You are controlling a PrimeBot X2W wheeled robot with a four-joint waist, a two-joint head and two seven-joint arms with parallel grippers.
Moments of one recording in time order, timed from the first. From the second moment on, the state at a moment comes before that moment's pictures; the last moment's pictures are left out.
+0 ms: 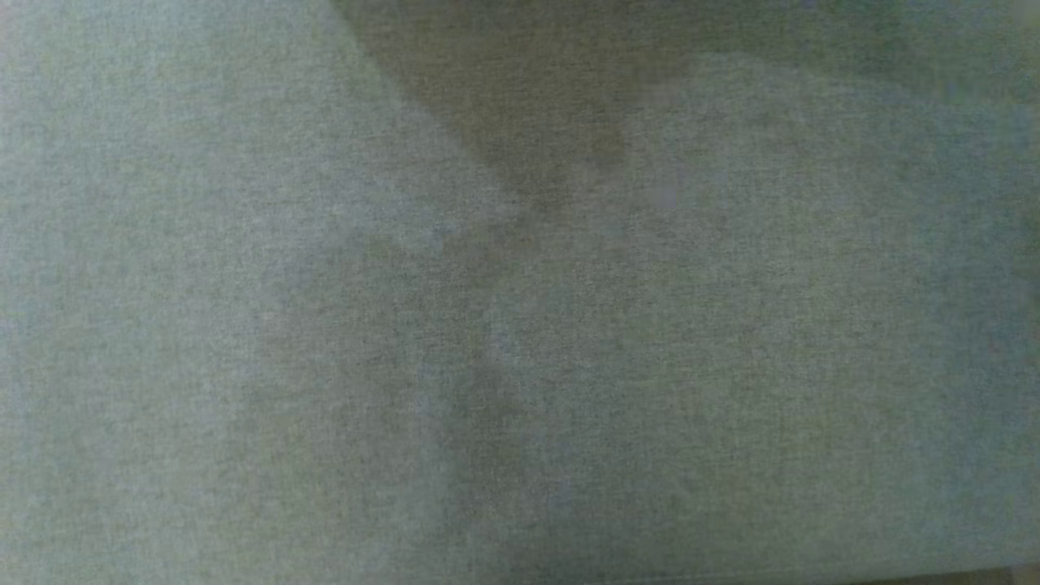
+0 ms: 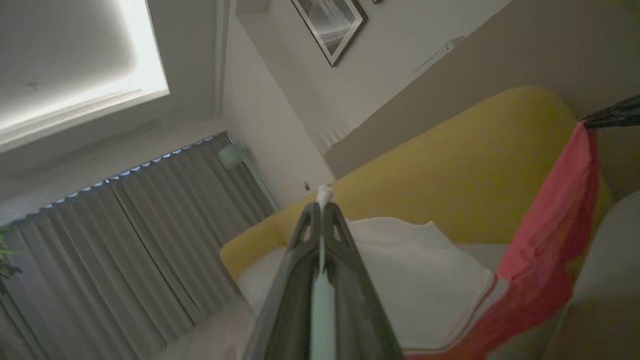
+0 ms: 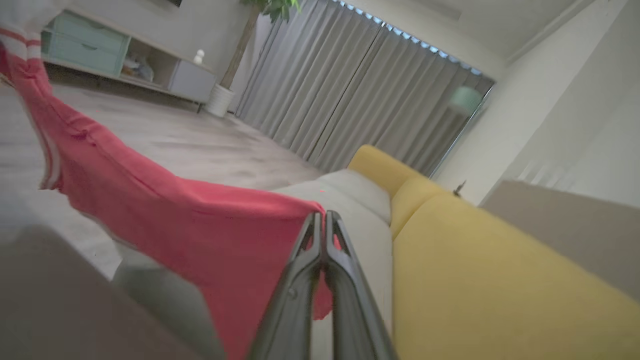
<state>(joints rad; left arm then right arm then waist) -1.43 0.59 -0.69 0.31 -0.36 -0.11 -0.26 -1.20 -0.65 0.54 0.45 0.27 0.12 -0.26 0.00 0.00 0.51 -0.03</state>
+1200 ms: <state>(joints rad) -0.06 0.85 -0.75 -0.15 -0.63 -0.05 -0.16 0.00 -0.66 0.38 0.17 0.40 0.12 -0.26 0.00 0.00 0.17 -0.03</state>
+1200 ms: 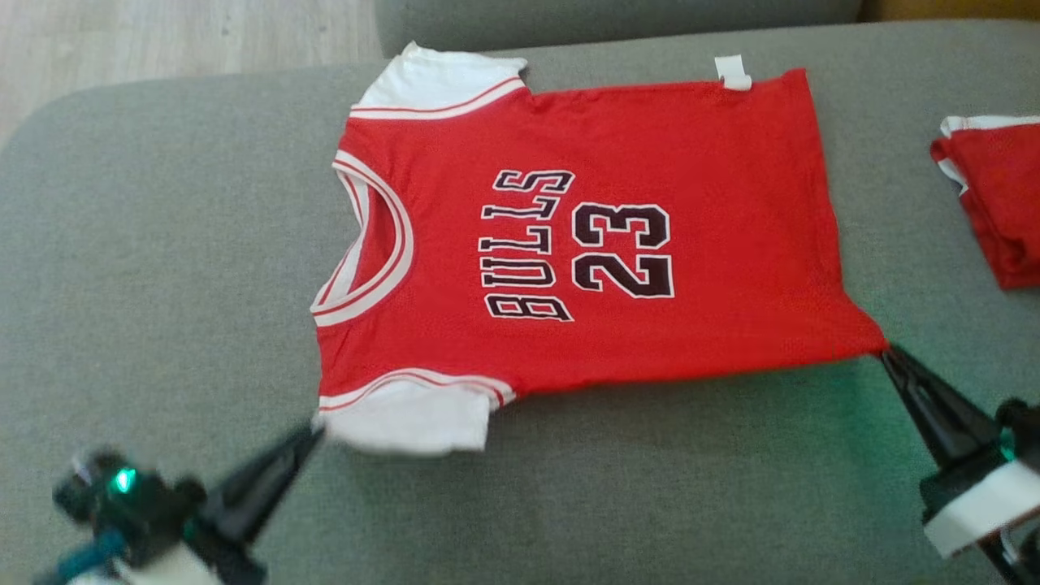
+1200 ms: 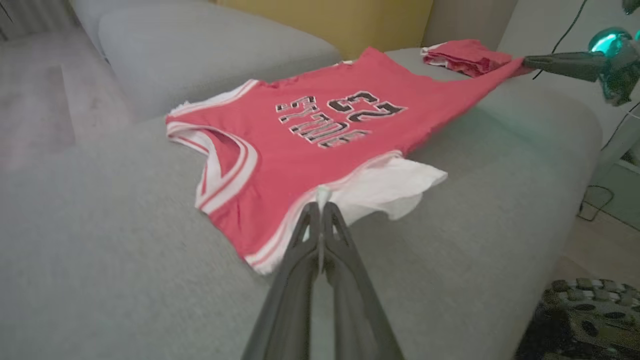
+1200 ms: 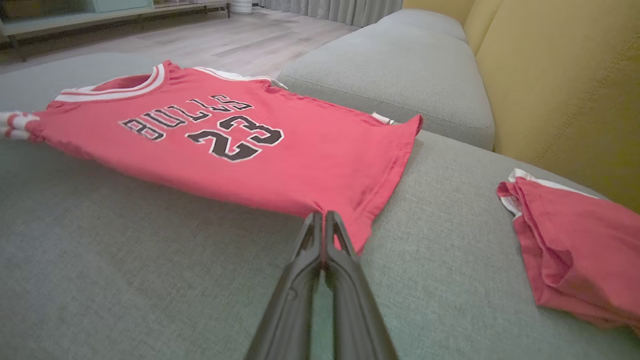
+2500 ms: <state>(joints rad) -0.81 0.65 -0.76 0.31 -0.55 0.00 -0.21 -0.64 -0.54 0.54 0.43 0.43 0.12 -0.26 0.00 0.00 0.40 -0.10</state>
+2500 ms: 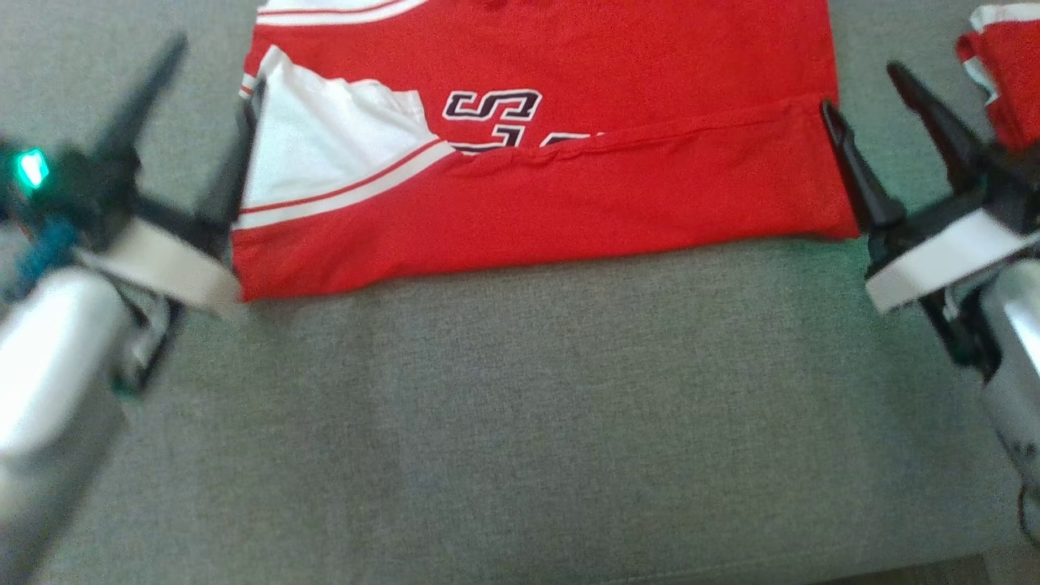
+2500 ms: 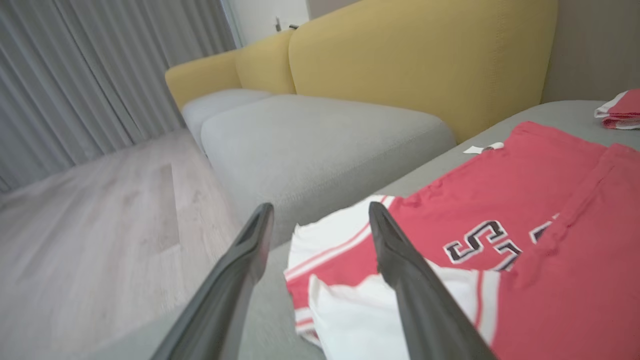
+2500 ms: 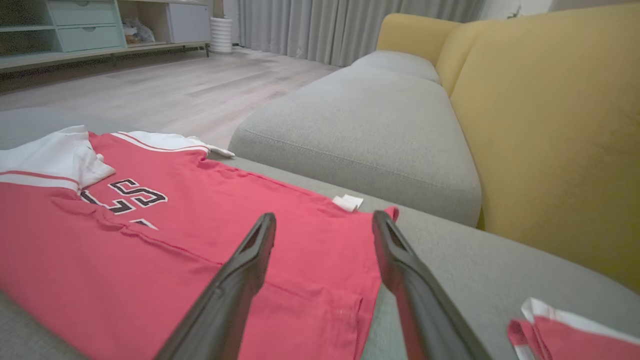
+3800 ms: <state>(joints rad) -0.40 0.51 -0.75 0.31 -0.88 0.13 -0.07 -0.40 -0.39 0.37 0.67 0.50 0.12 -0.24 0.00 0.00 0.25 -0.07</state>
